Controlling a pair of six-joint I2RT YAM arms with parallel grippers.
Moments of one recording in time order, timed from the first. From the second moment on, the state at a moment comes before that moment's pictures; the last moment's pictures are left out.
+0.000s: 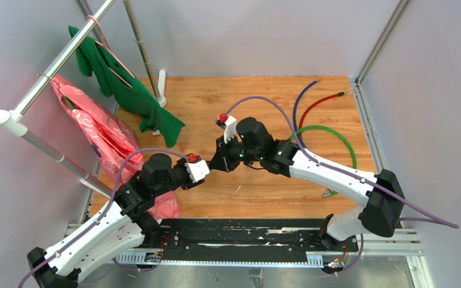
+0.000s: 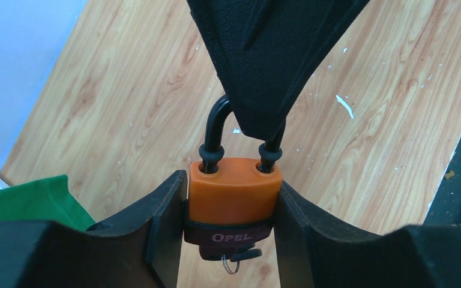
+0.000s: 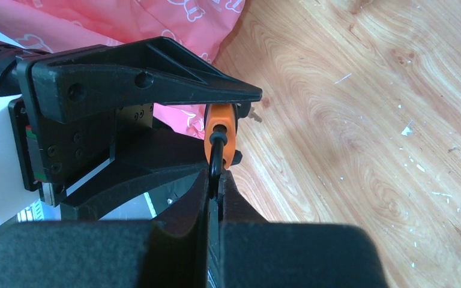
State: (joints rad) left arm -0.74 0.60 0.56 -0.34 0.15 0.52; right arm 0.99 1.42 1.19 -0.24 -0.32 0.41
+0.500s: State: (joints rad) left arm -0.73 0.65 0.57 -0.33 0.07 0.44; right arm 0.99 1.45 1.02 0.12 -0.26 0.45
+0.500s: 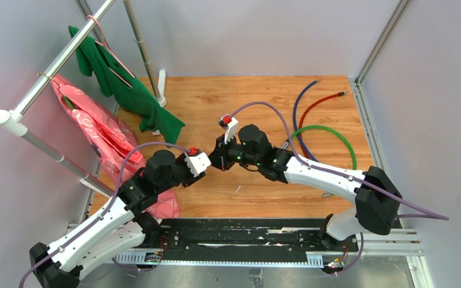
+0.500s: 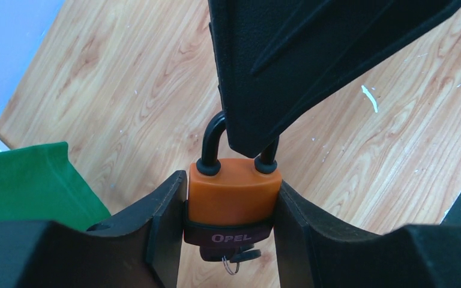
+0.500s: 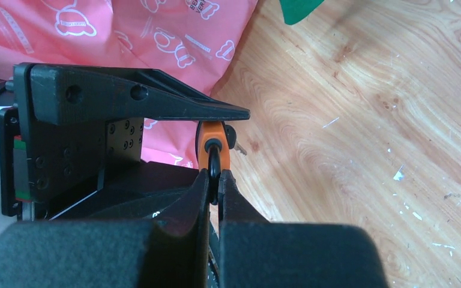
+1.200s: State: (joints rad) left arm -0.73 0.71 0.69 -0.38 0.07 0.37; right arm 1.04 1.63 0.98 0.34 -0.20 0.48
